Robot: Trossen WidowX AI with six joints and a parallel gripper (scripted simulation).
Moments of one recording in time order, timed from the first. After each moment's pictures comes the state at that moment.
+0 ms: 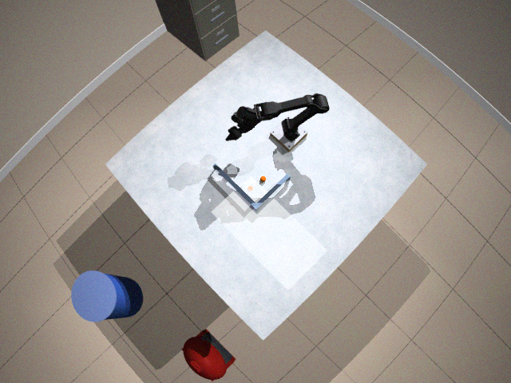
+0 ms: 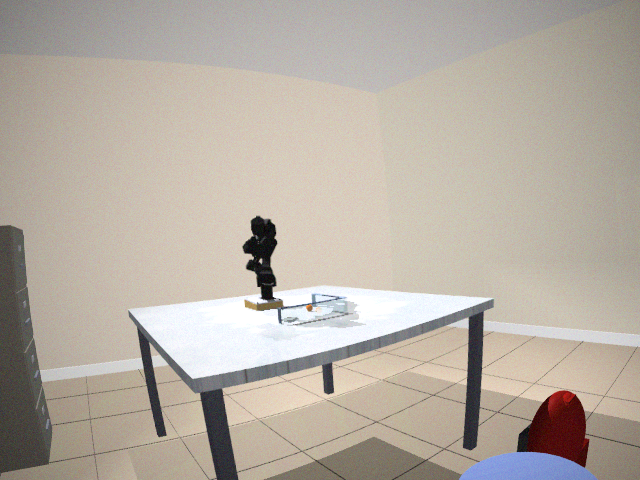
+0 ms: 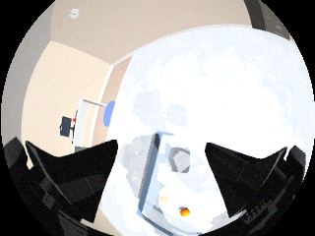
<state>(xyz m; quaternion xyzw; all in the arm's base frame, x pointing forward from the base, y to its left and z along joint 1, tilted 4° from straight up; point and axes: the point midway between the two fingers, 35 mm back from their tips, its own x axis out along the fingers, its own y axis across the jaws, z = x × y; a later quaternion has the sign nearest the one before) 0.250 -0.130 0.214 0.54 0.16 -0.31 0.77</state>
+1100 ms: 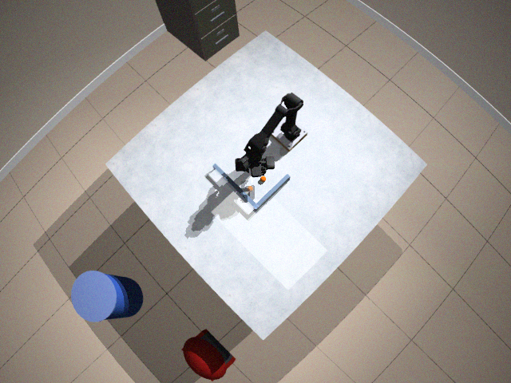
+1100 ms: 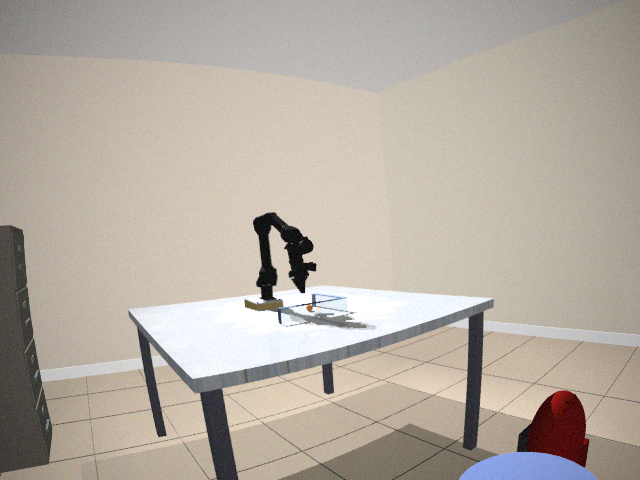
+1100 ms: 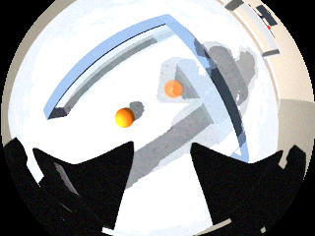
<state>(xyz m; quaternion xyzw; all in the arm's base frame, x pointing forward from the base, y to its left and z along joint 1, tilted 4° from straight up) 0.288 0.033 0.107 -0.34 0.53 0.29 0.72</state>
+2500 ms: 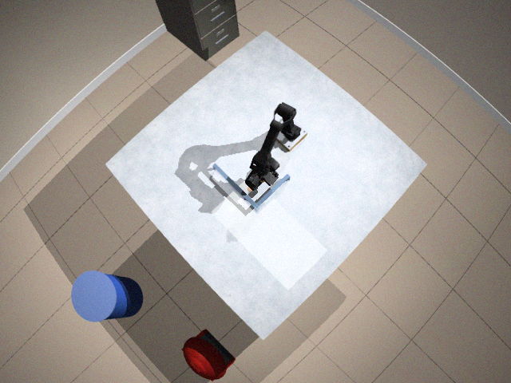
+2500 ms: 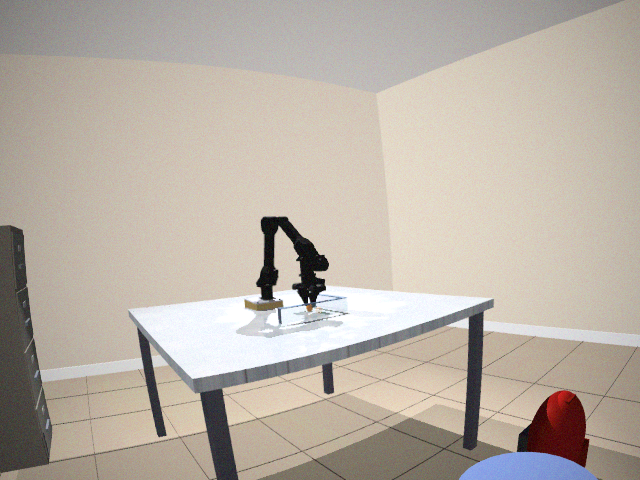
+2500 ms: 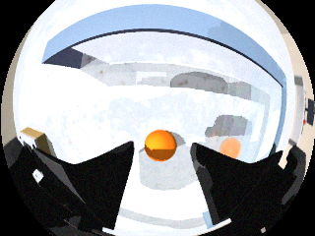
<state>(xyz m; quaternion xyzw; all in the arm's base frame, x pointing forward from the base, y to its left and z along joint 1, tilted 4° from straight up) 0.278 0.077 0.041 -0.53 0.46 0.49 0.52</state>
